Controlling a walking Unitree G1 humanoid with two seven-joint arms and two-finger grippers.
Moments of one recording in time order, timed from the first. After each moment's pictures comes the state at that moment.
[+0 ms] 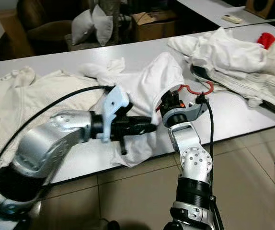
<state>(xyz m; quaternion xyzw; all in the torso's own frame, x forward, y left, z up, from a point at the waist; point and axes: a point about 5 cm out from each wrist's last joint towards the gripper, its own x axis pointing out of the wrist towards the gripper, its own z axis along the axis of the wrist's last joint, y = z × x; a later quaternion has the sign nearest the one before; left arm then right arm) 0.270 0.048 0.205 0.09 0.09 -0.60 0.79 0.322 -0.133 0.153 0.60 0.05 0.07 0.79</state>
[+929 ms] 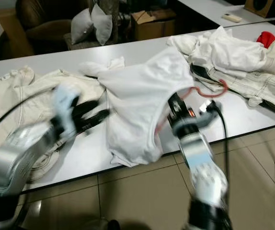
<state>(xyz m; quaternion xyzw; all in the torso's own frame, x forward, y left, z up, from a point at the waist) 0.280 0.145 0.170 0.03 0.09 -0.31 0.95 0.281 -0.157 0.155 0.49 0.01 0.10 0.86</state>
